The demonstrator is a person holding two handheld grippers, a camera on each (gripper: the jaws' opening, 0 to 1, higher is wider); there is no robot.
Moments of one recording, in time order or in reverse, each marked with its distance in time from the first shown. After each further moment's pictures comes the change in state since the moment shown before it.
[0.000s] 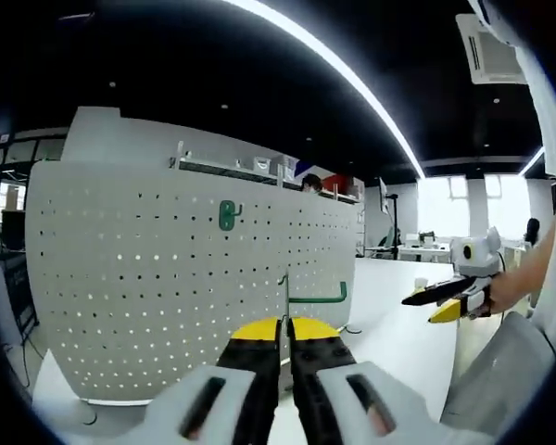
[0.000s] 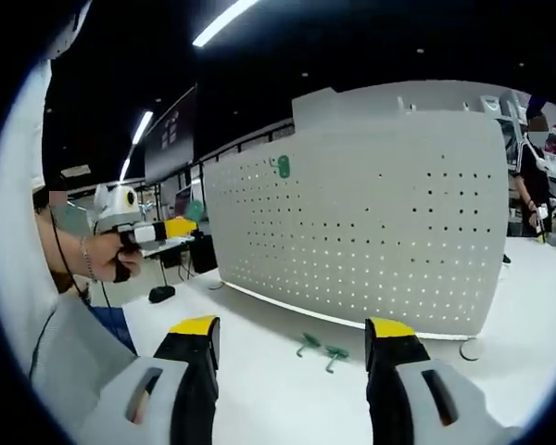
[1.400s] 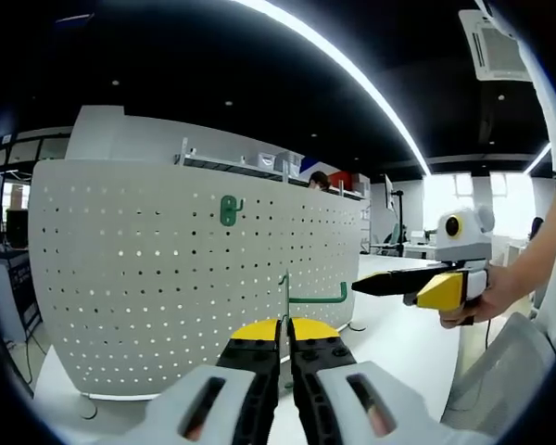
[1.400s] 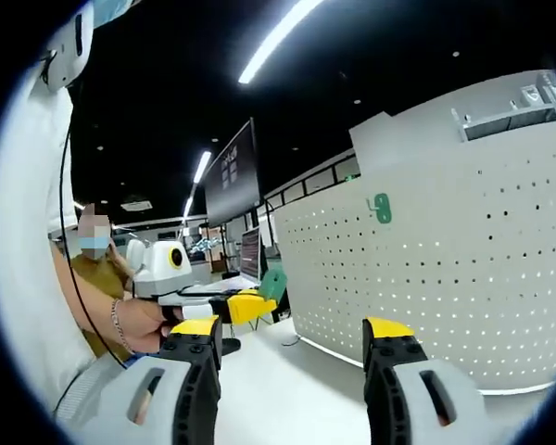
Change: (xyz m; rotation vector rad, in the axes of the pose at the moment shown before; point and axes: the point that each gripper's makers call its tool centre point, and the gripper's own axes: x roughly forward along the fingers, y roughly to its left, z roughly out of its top) left arm 0.000 -0.003 -0.002 -0.008 0.013 0.028; right arm 0.100 0.097 0.041 0.057 -0.078 0.330
